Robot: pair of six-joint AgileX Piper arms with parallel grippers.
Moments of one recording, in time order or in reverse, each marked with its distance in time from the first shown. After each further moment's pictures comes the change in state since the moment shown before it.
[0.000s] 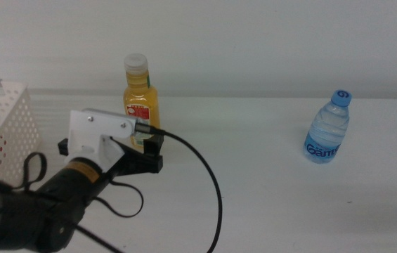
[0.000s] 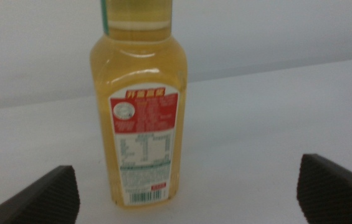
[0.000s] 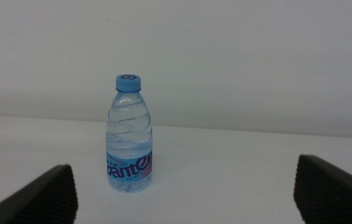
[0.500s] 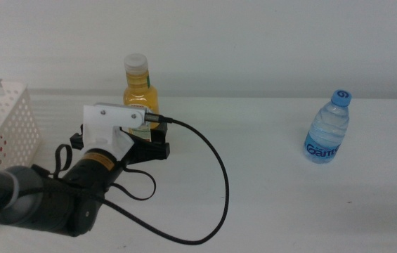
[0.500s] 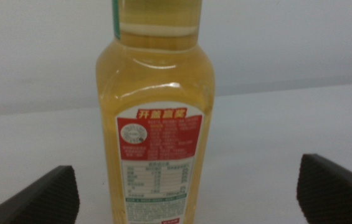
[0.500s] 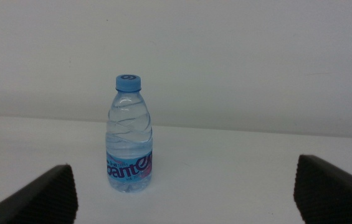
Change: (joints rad) left arm 0.000 0.165 -0.117 -0.067 -0.084 0.000; right arm 0.000 0.000 0.000 0.000 0.000 0.000
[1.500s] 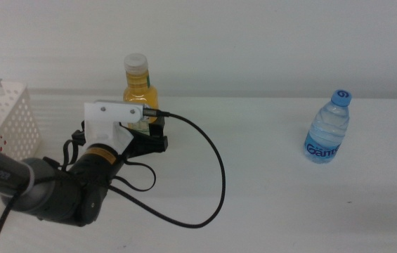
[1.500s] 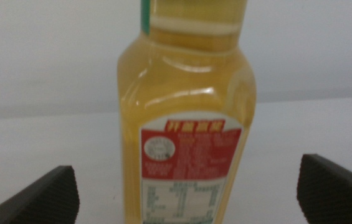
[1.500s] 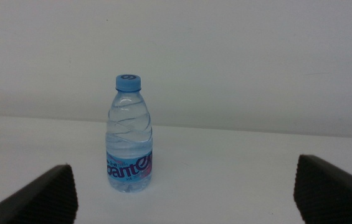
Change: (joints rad) left arm 0.041 0.094 -0.065 0.023 -0.048 -0.031; right arm 0.000 0.000 0.000 0.000 0.000 0.000
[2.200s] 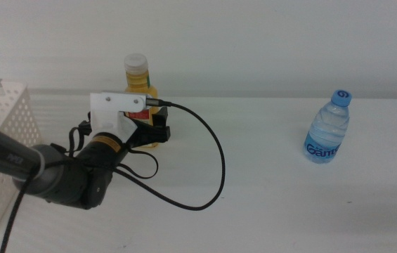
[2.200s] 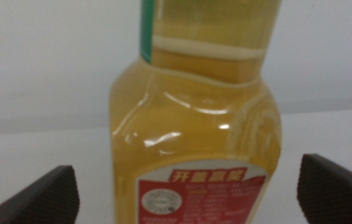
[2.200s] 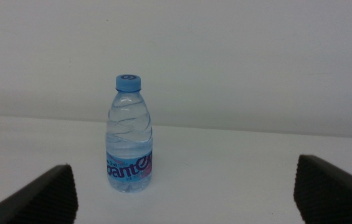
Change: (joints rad) left arm 0.043 0.067 -0.108 0.068 0.035 -0.030; right arm 0.000 0.000 0.000 0.000 0.000 0.000
